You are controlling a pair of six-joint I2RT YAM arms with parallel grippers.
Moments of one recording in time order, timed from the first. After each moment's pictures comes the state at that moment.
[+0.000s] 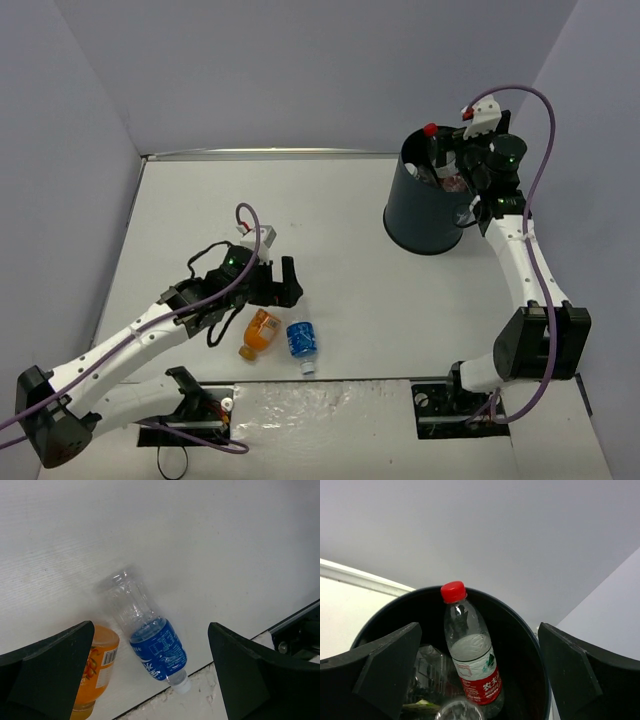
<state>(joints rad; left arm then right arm) -0.75 0.98 0.84 -0.51 -0.04 -0.57 -0.04 1.44 1.24 0.18 -0.18 -0.27</state>
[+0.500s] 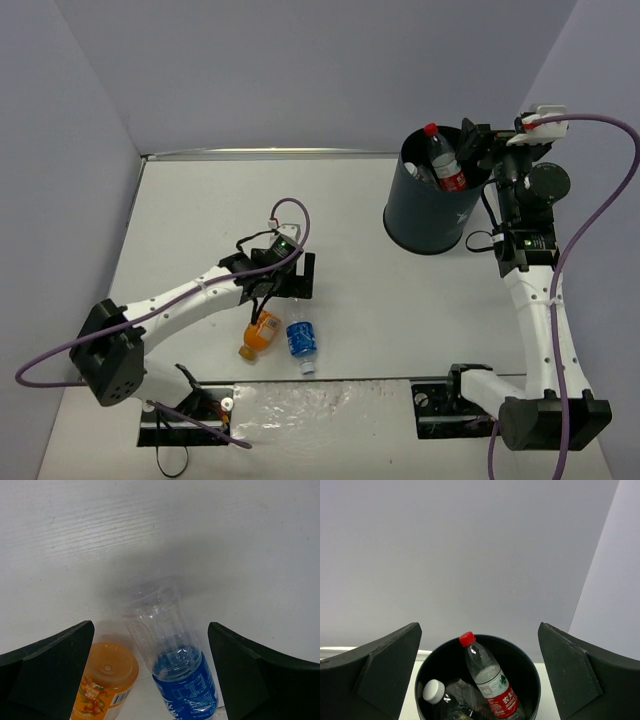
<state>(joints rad) -0.80 1.37 0.99 -0.59 -0.22 -0.60 -0.02 1.10 1.18 0.20 -0.06 0.00</state>
